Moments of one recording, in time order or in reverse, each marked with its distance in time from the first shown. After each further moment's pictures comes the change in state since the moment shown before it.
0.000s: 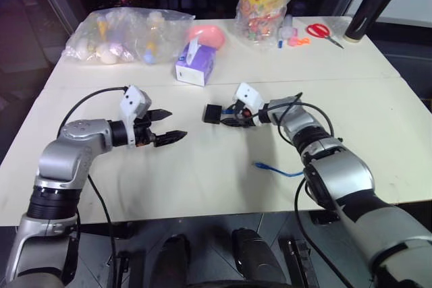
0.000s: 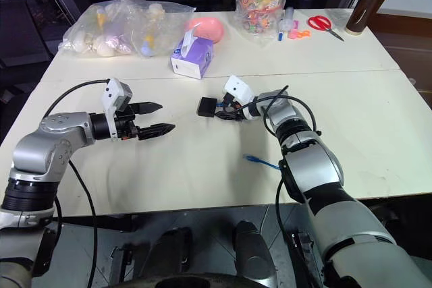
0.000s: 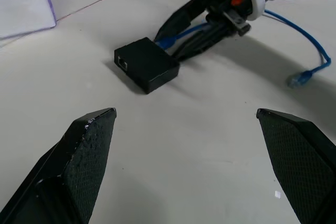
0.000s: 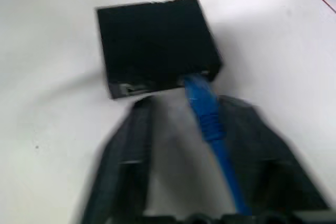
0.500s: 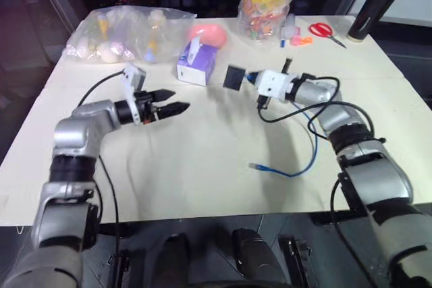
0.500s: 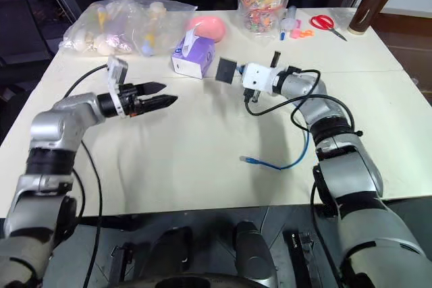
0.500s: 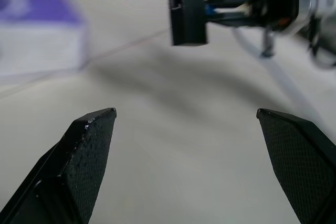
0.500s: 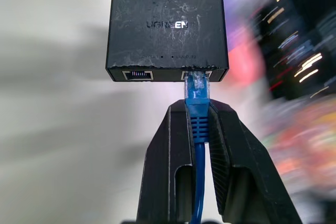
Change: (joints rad) left arm -0.390 -0.158 0.028 0.515 -0.094 -0.033 -0.184; right arm 0.169 -0.288 0.007 -0.483 -0.207 -0.455 -0.420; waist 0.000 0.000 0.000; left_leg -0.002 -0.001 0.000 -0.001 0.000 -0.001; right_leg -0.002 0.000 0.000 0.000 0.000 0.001
